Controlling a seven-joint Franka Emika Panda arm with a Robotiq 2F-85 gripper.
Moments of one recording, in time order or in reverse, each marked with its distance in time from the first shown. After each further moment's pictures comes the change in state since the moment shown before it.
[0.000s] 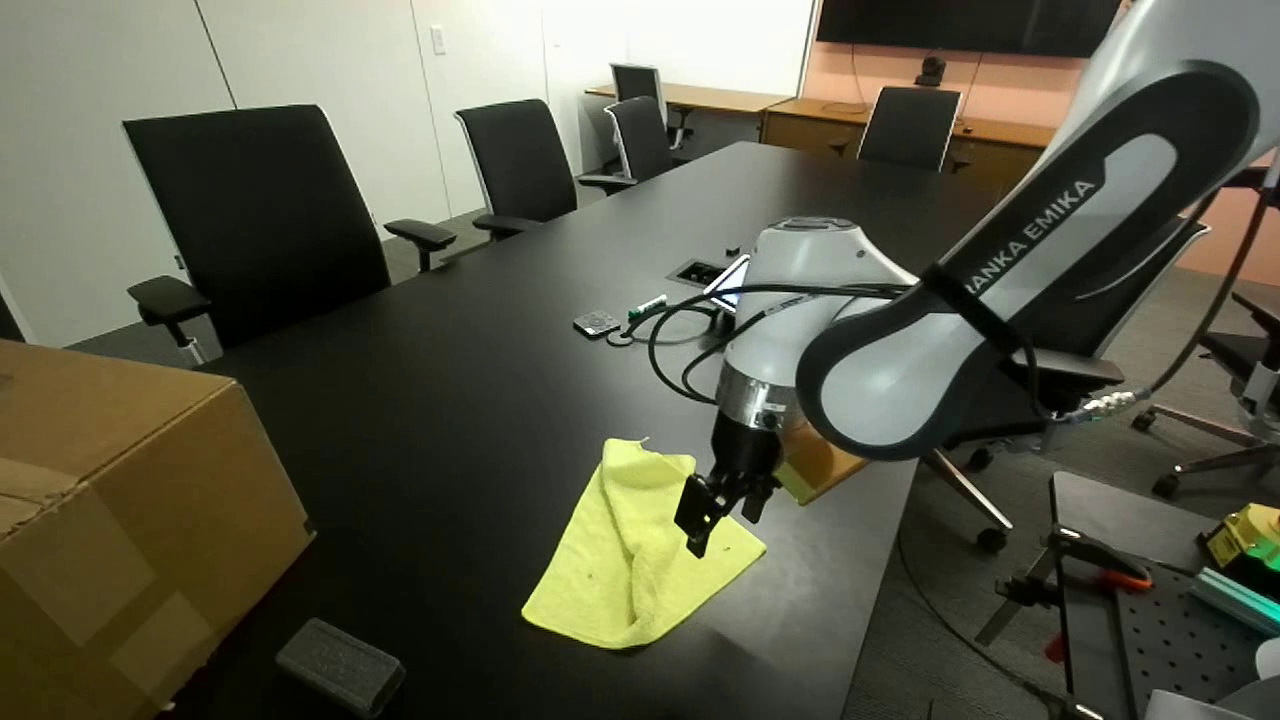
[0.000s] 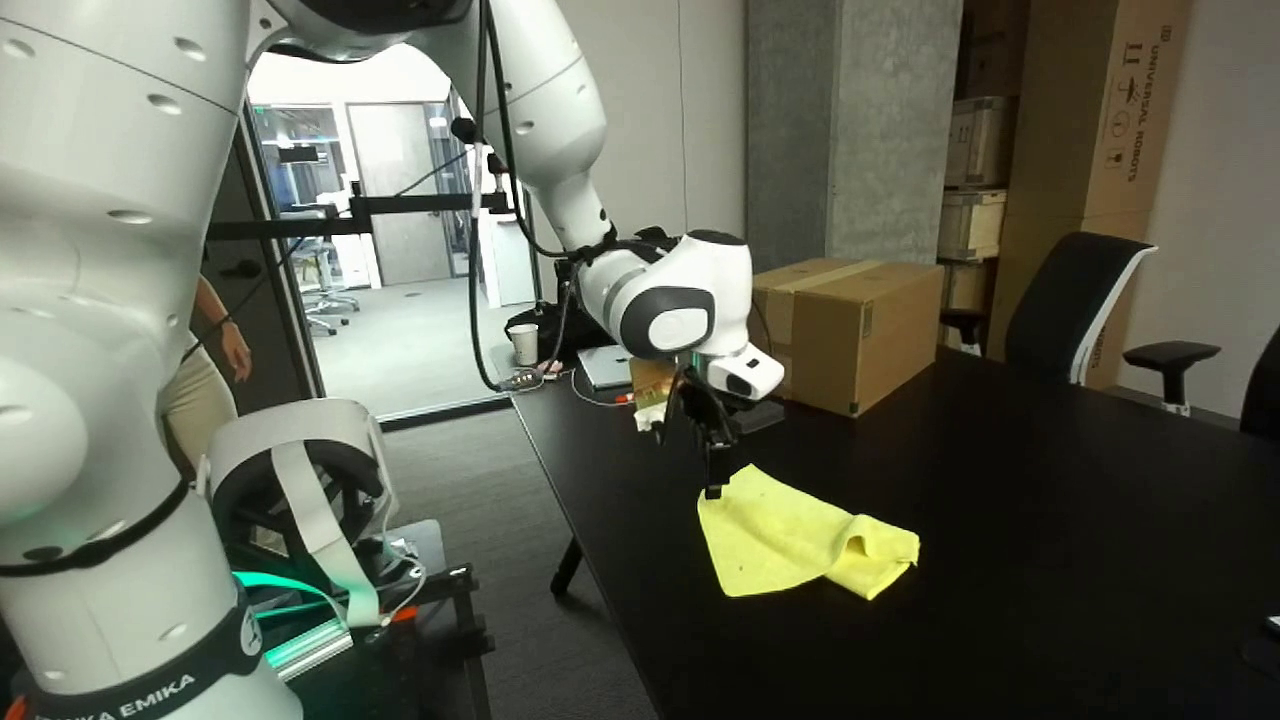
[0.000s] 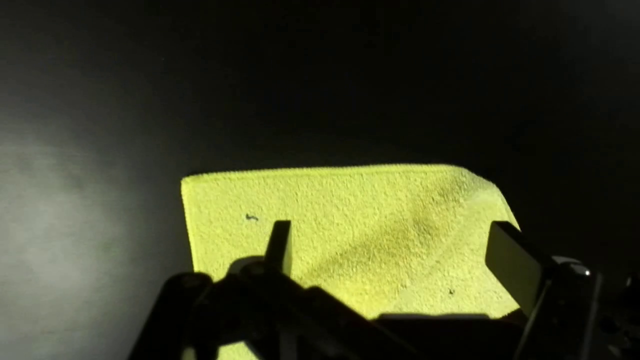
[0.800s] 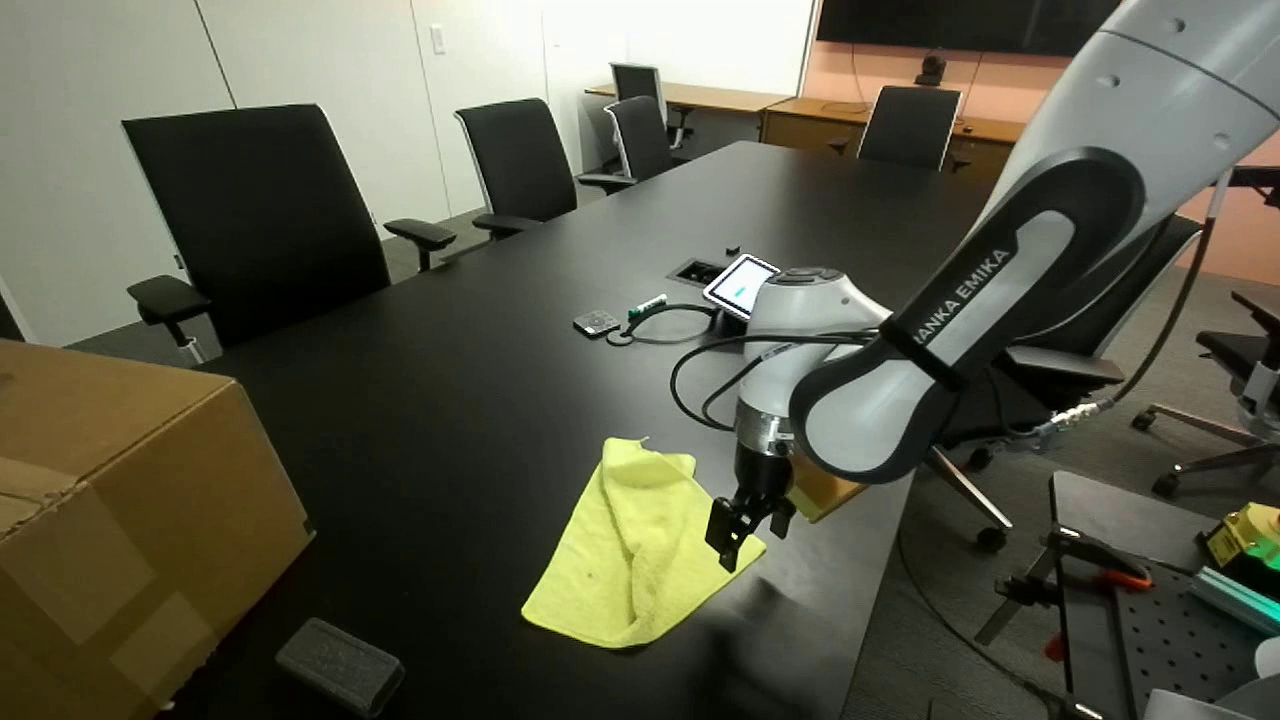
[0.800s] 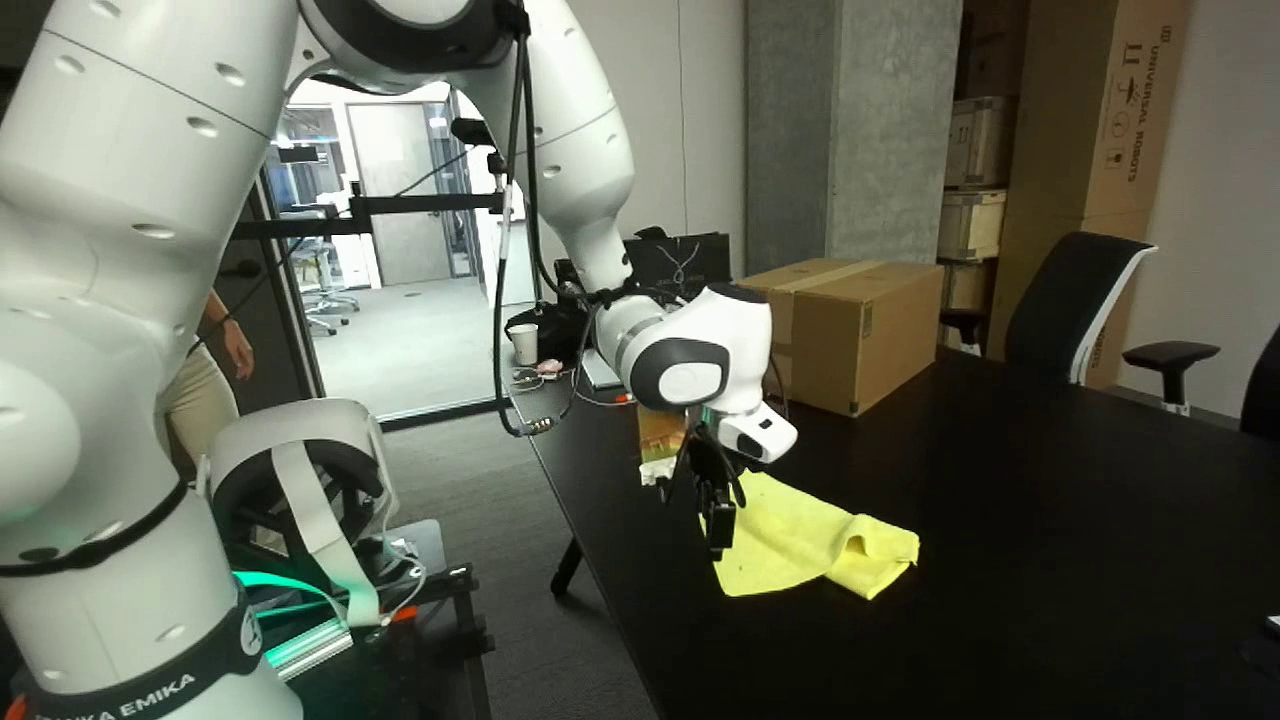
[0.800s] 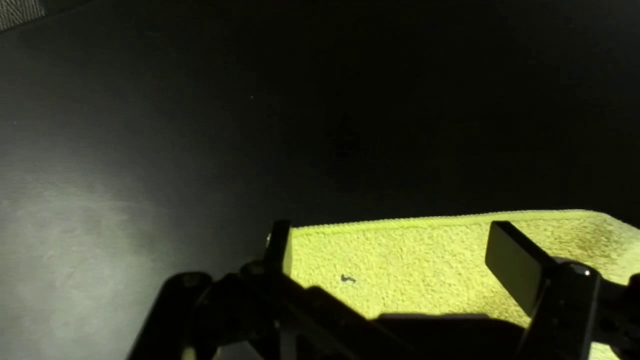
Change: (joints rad) arm -0.023 0.112 -0.046 0.007 0.002 -0.003 -0.032
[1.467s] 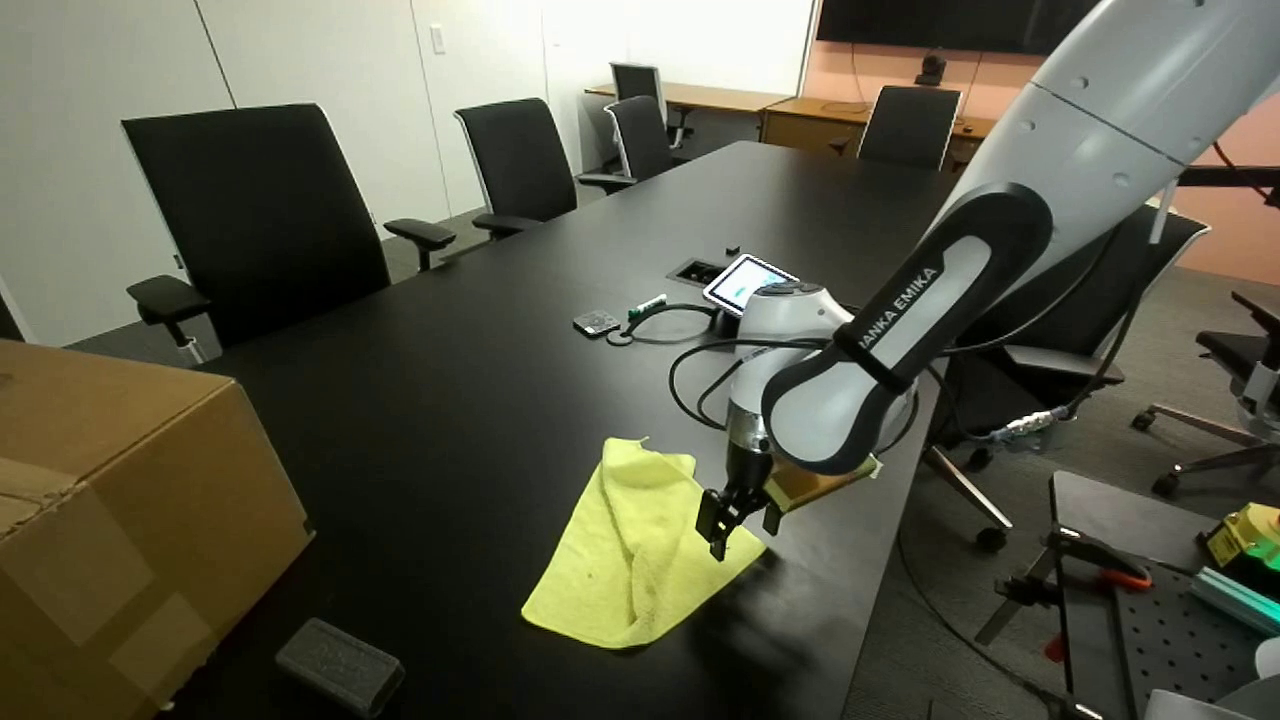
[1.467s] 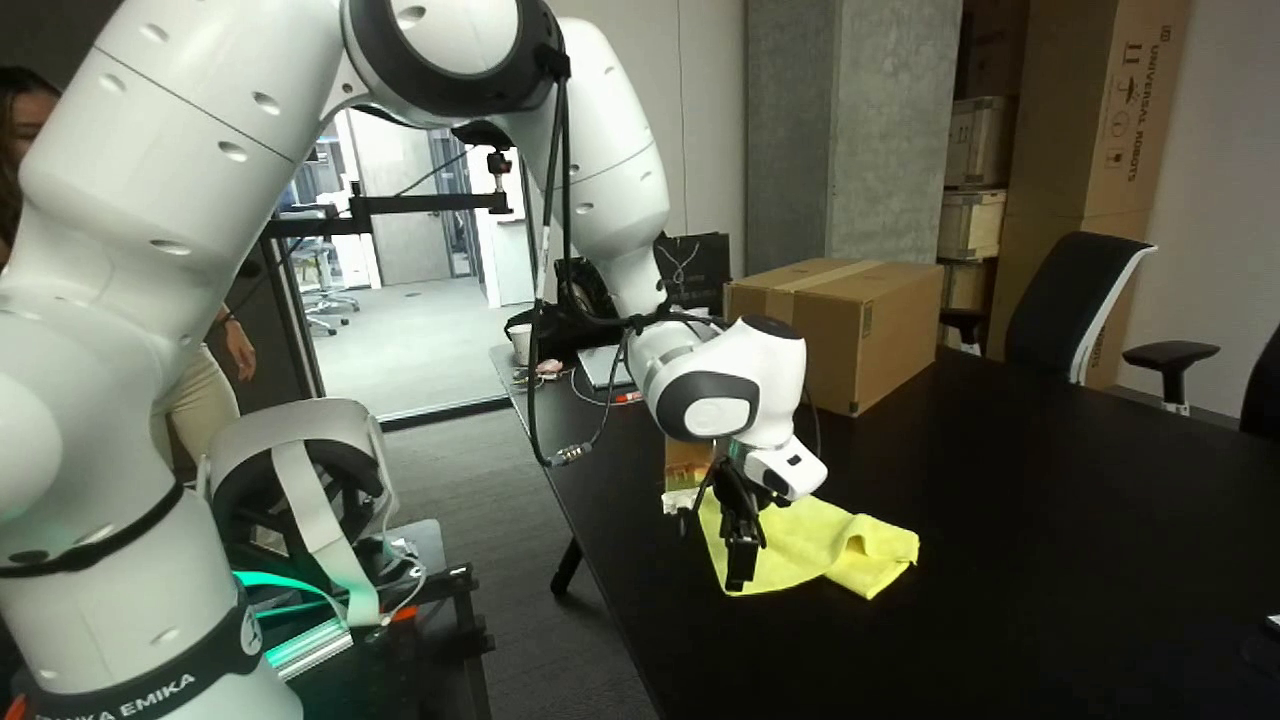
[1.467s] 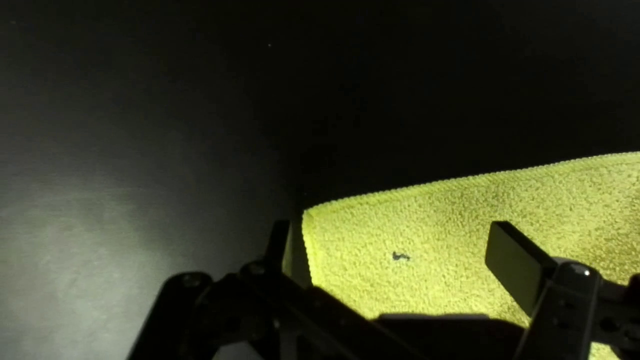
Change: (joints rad) arm -0.055 0.108 -0.003 0.093 0.043 -0.001 0.000
